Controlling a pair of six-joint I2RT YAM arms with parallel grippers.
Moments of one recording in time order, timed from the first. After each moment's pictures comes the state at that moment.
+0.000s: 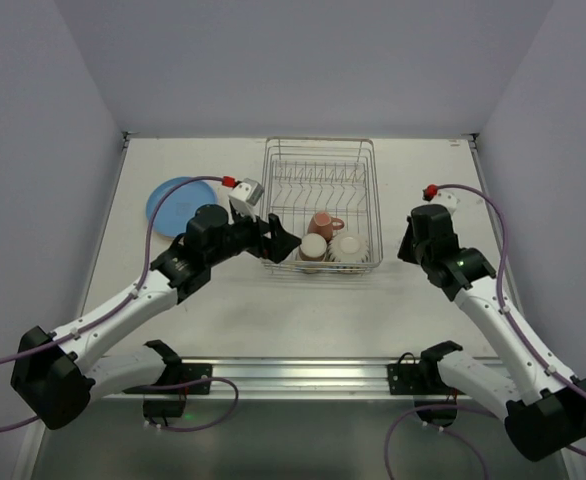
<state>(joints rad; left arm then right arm) -0.66 1.09 0.78 0.03 0.20 -0.40 0.37 0.93 0.86 -0.66 0.34 0.49</state>
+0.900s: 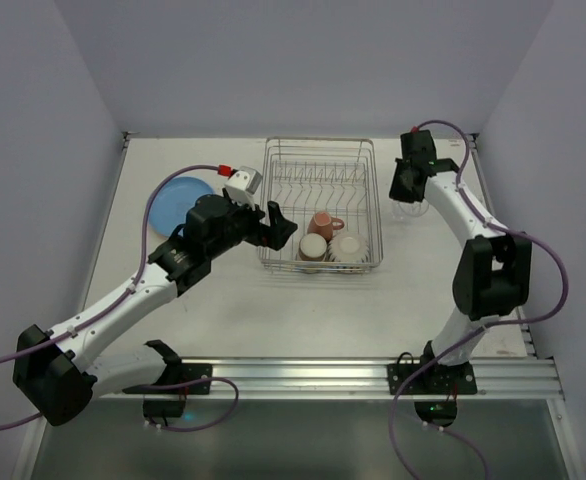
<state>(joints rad) -0.66 1.11 0.88 -0.05 0.07 -0.35 0.16 1.69 1.40 -0.66 0.19 0.38</state>
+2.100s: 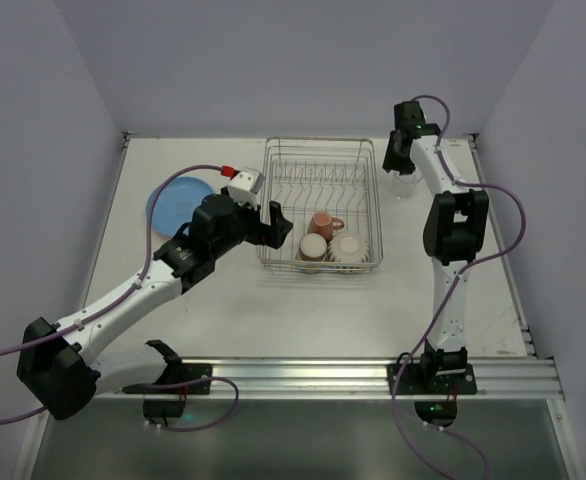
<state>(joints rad) -0.66 1.15 0.88 -0.07 -0.02 -0.30 0.09 2.32 2.14 -0.82 0.20 0.32</state>
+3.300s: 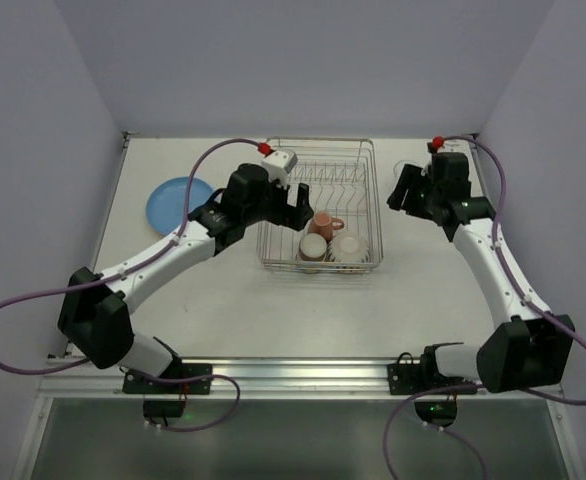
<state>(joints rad) -0.66 1.44 1.15 -0.16 0.05 -0.26 0.11 1.35 1.21 -0.57 -0.02 0.37</state>
